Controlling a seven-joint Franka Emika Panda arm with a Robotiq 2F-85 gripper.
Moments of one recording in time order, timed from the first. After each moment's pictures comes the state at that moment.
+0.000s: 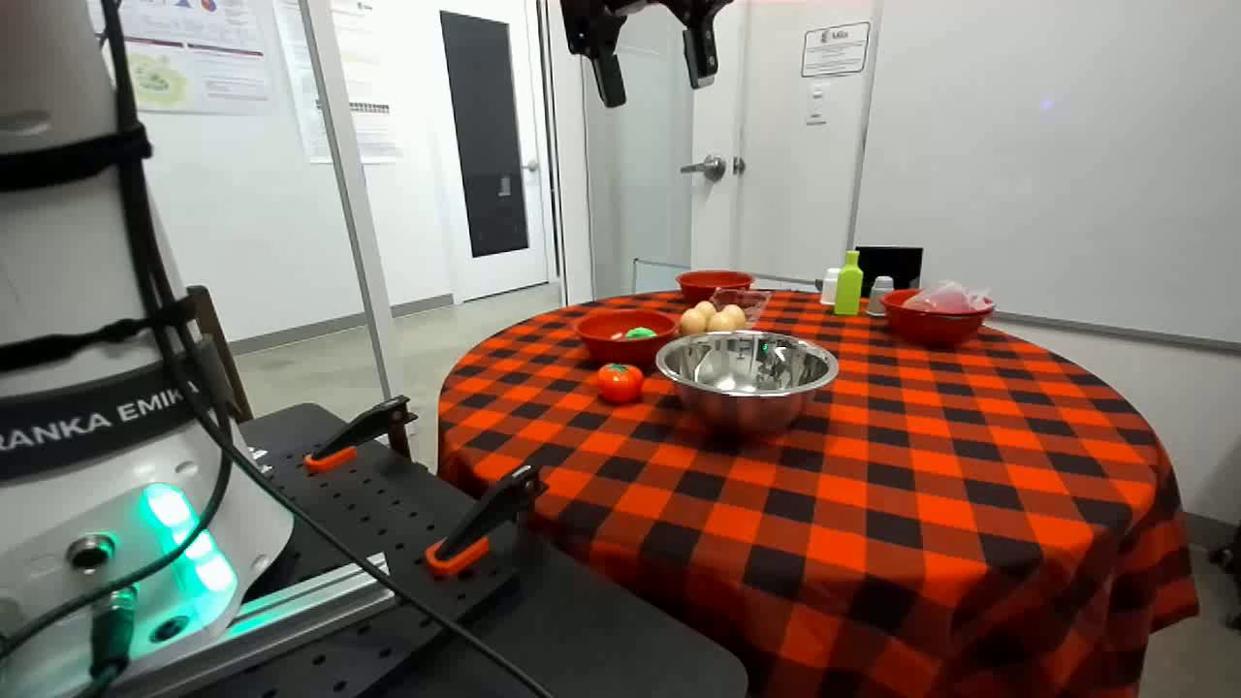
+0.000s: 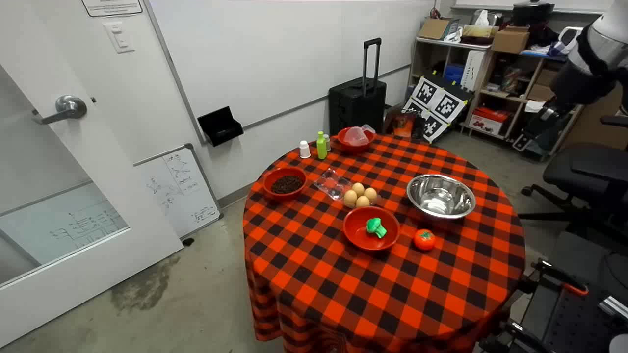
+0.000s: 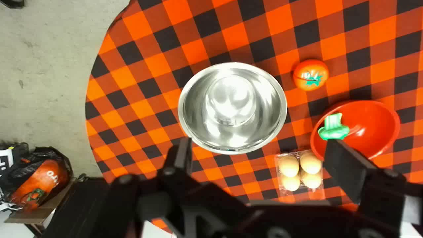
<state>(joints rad) -0.20 -0.74 -0.18 -2.78 -0.19 2.31 -0.13</state>
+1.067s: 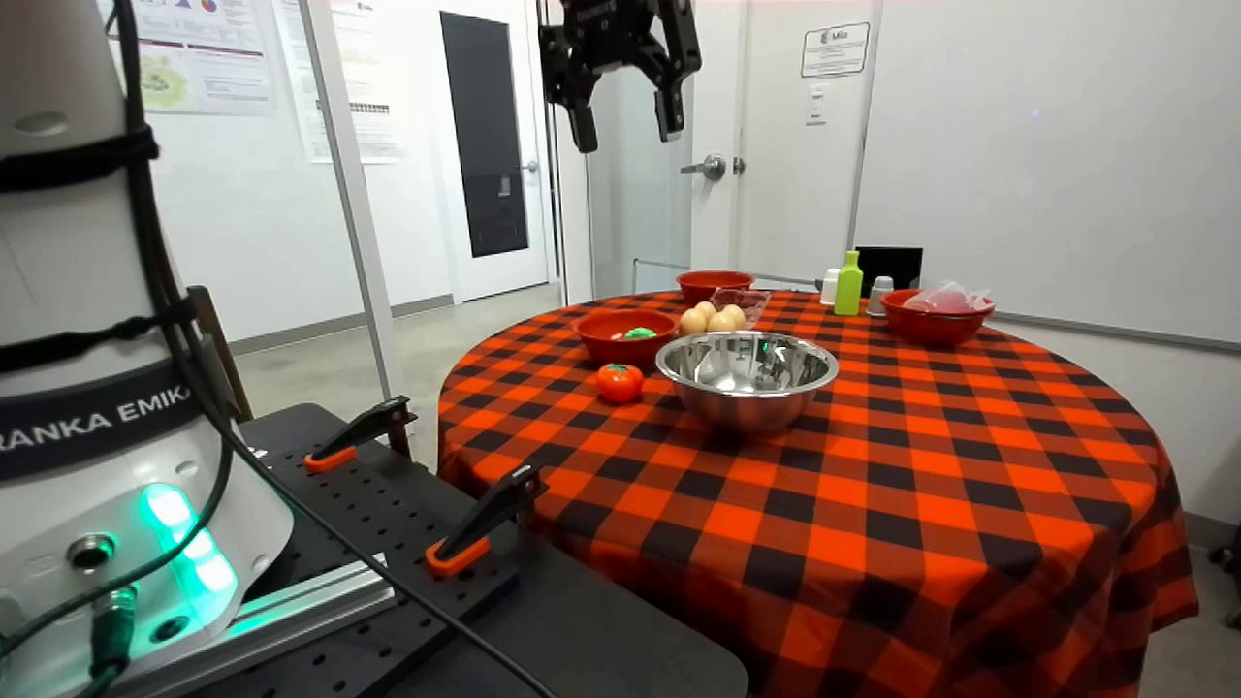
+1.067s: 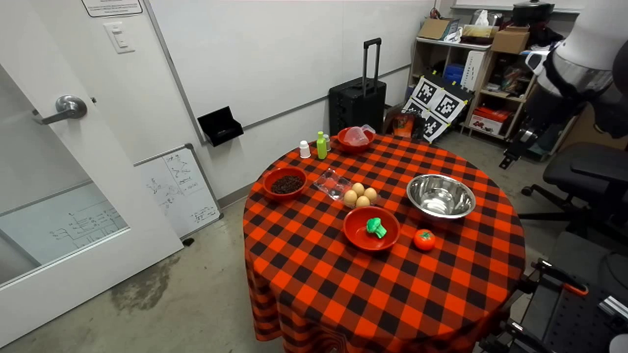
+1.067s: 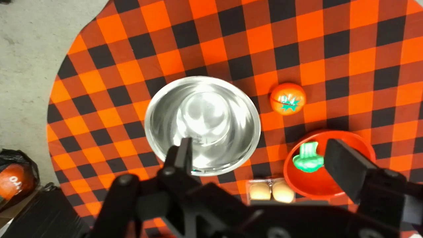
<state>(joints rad) -0.12 -0.63 -0.14 -2.79 -0.18 2.33 -0.13</state>
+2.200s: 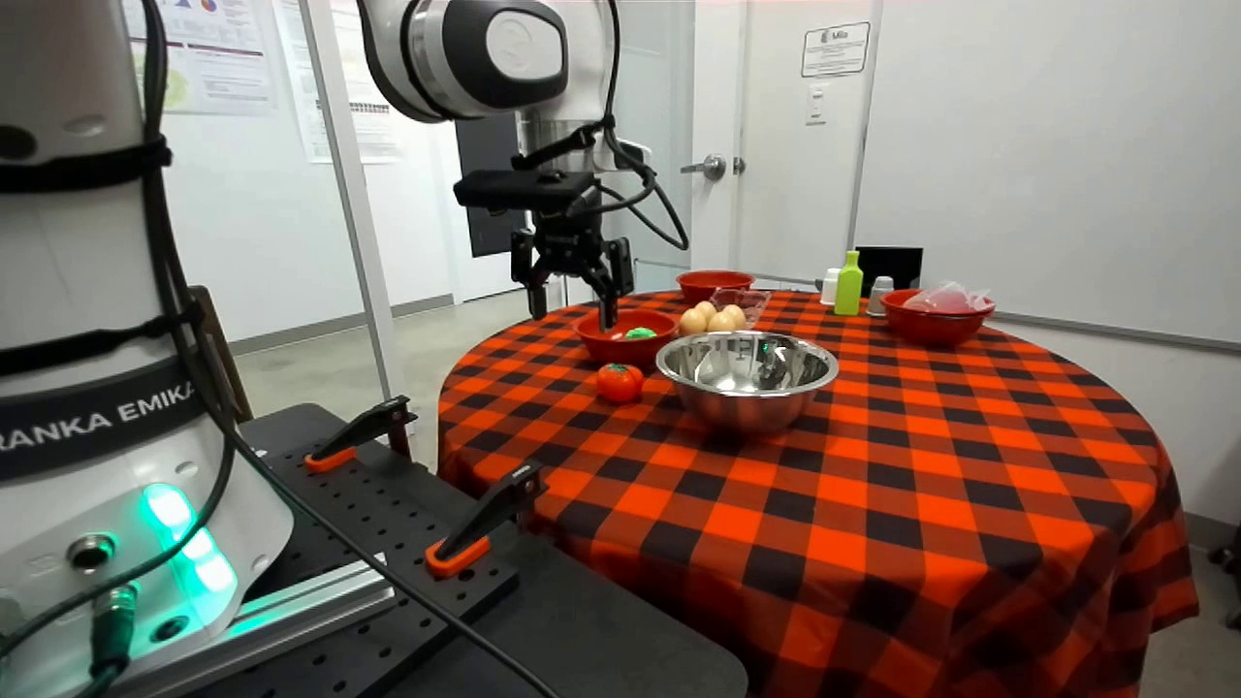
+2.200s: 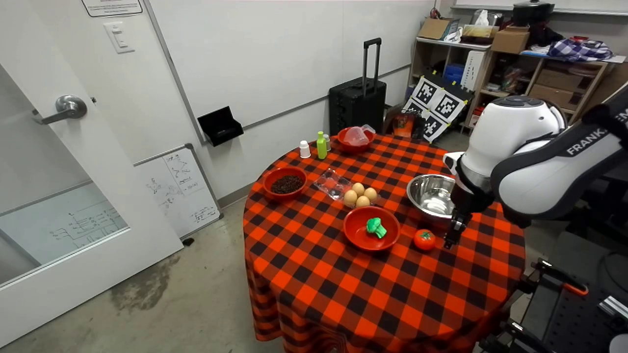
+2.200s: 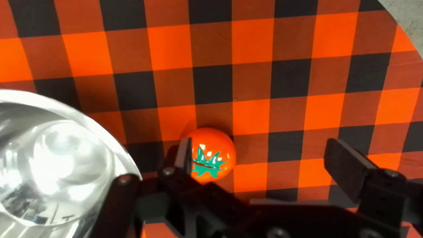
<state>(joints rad) 0.07 0.00 -0.06 -2.78 0.10 2.82 -0.28</state>
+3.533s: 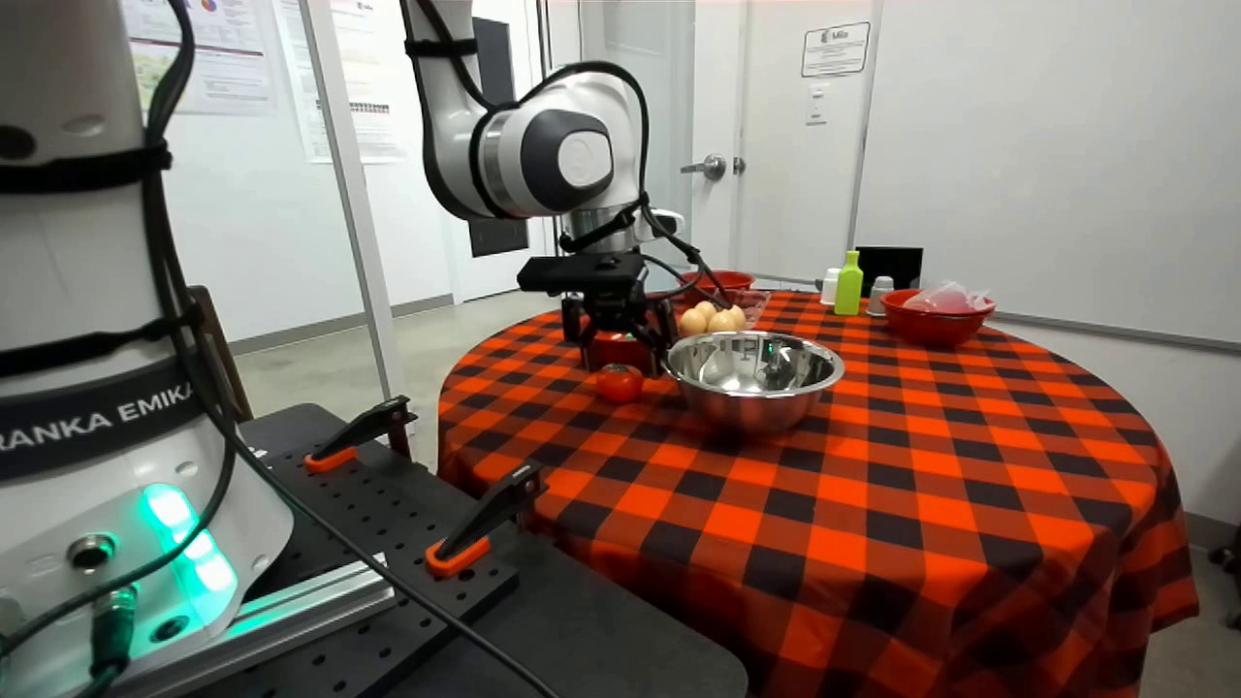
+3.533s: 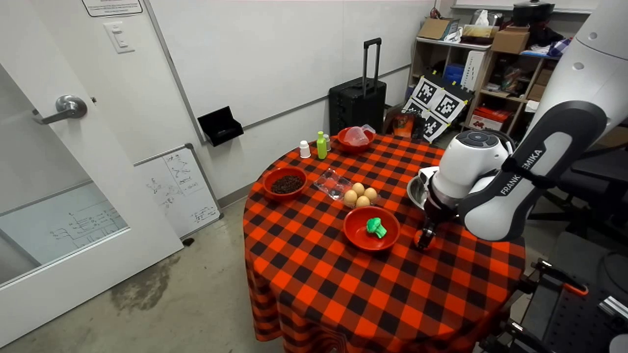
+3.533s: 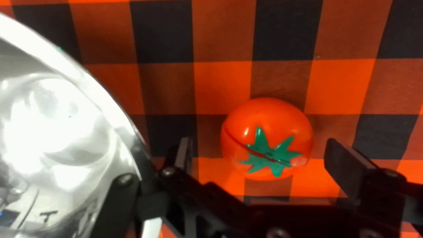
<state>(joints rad) 0.07 0.37 -0.10 -2.60 -0.09 3.10 -0.18</state>
